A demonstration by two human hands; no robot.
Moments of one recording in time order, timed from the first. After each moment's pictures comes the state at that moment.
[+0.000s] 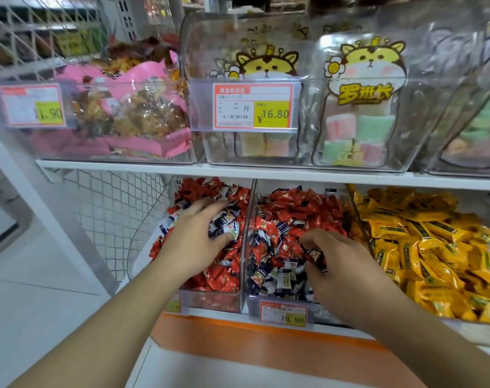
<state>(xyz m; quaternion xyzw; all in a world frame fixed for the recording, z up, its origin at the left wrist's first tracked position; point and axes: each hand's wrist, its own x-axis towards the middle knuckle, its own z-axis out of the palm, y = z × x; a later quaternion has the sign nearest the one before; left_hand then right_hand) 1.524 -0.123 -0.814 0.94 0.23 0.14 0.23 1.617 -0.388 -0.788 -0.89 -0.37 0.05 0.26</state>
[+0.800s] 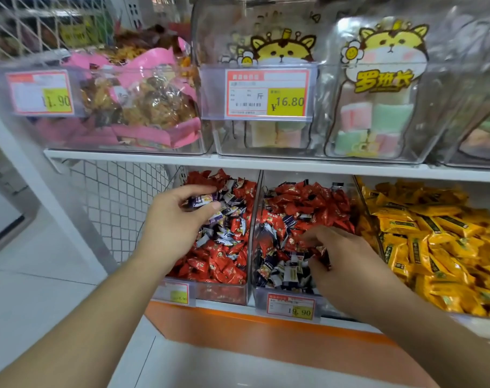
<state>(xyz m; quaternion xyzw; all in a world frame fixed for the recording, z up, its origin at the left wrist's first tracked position) 1.501 -0.122 -0.786 0.78 0.29 0.30 0.48 1.616 -0.382 -0.792 -0.89 -0.37 0.07 0.26</state>
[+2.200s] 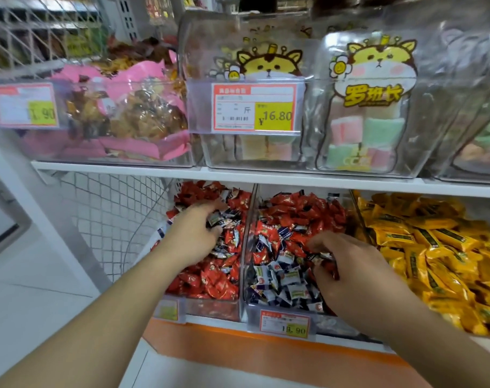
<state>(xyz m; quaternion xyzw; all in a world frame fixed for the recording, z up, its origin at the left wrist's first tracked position) 1.547 -0.097 -0.821 0.93 0.23 0.15 0.25 1.625 -0.392 -0.781 -0.90 -0.36 0.05 0.25</state>
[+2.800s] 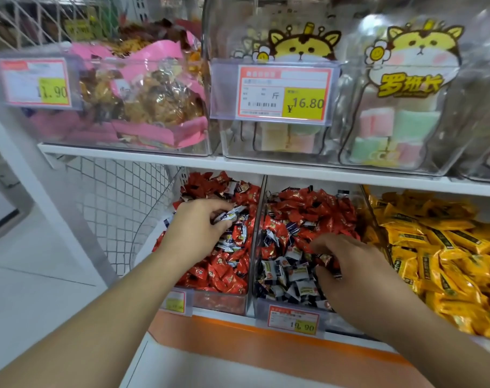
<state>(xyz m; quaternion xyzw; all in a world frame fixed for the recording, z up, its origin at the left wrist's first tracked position) 1.534 -0.107 -0.817 0.91 0.25 0.21 0.26 1.623 -0.383 -0.792 -0.89 -0.38 0.07 0.23</state>
